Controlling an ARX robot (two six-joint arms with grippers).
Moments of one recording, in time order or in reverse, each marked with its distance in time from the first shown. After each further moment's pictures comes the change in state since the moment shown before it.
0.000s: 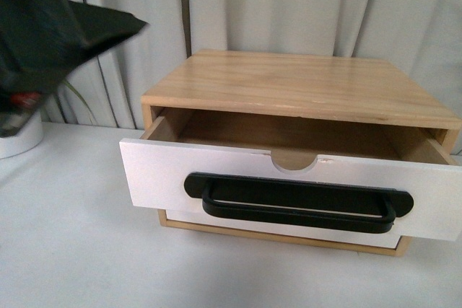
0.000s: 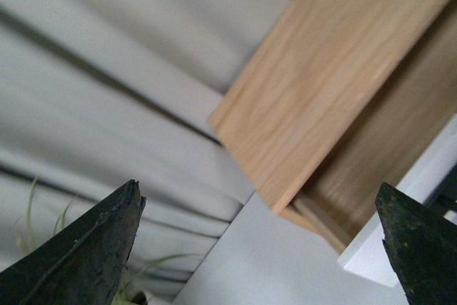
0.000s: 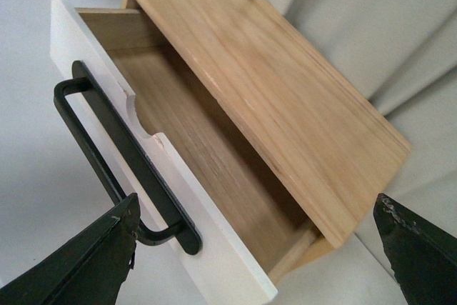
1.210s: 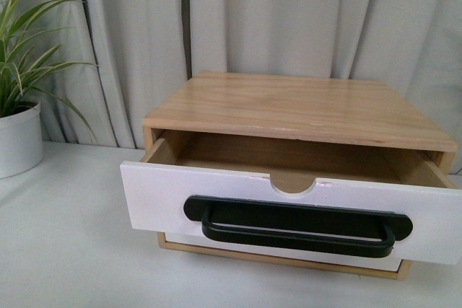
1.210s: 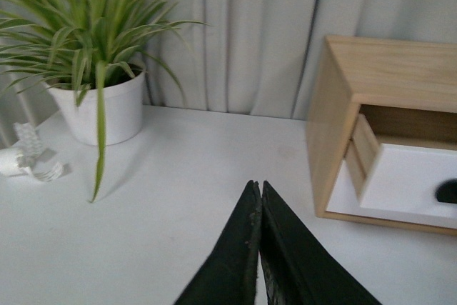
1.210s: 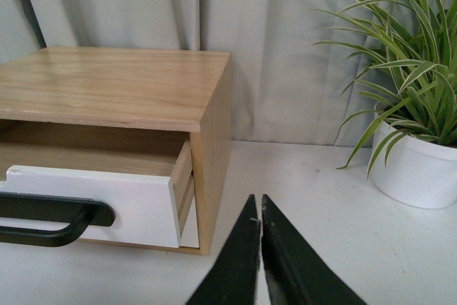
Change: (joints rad) left arm 0.413 -0.775 -0.565 -0.114 -0.015 -0.916; right arm -0.098 -0.660 -0.407 -0.008 0.470 0.618
